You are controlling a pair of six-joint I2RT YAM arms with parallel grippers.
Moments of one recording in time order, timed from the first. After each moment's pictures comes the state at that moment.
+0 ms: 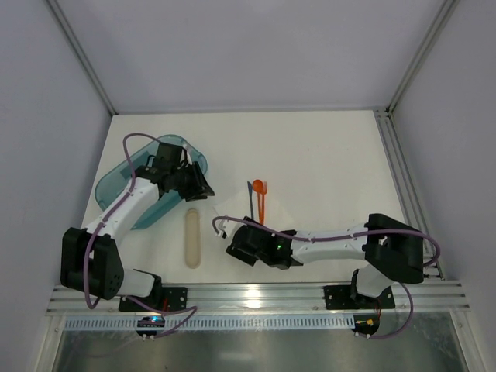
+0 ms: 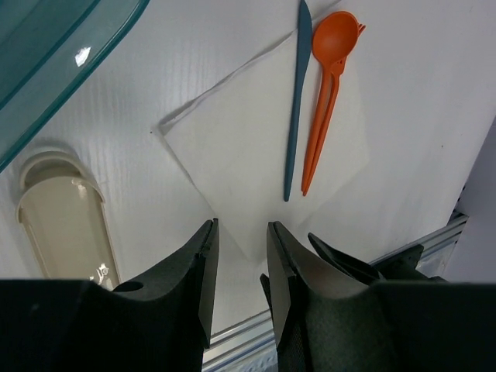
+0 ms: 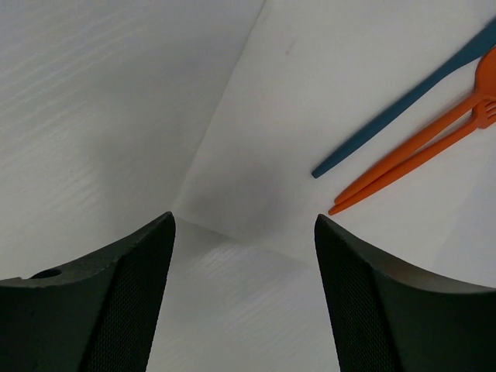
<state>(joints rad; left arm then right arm) -0.28 1.38 1.02 -0.59 0.33 -0.61 1.25 1.56 0.82 -0.13 0.38 0.00</state>
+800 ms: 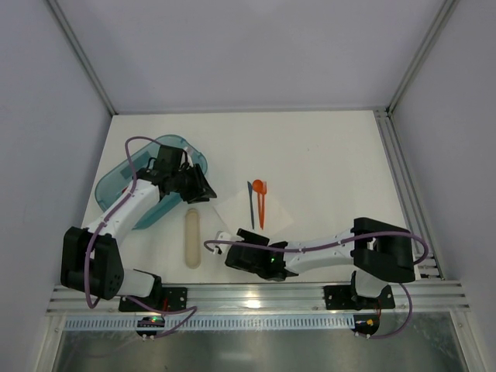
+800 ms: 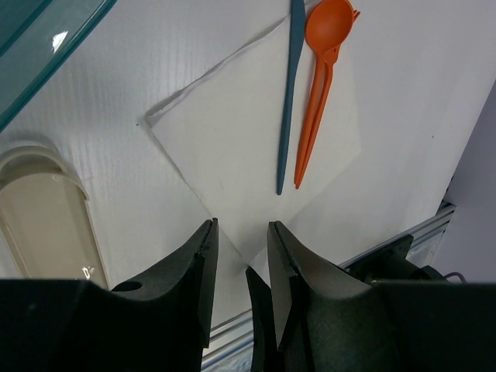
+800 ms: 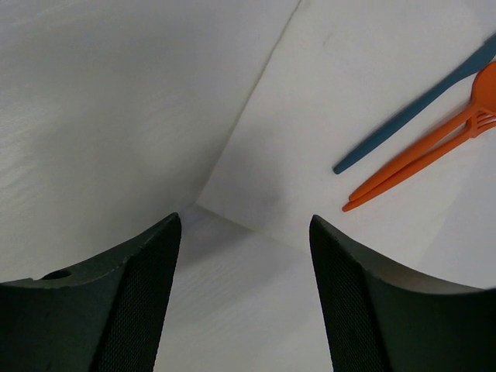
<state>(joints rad) -0.27 1.38 0.99 -0.56 0.39 -0.63 1.37 1.64 0.82 -0.13 0.53 -0.05</state>
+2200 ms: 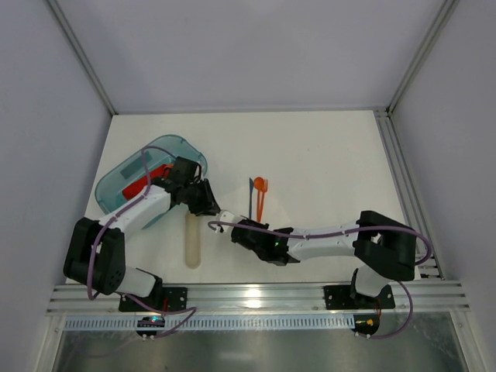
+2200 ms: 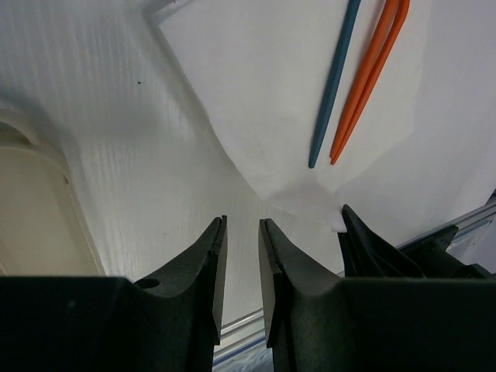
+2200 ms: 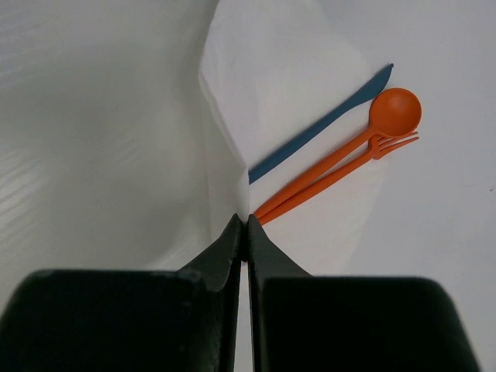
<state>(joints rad) -0.37 1.43 0.89 -0.51 0.32 -0.66 1.25 1.63 0.82 0.04 0.58 -0.22</state>
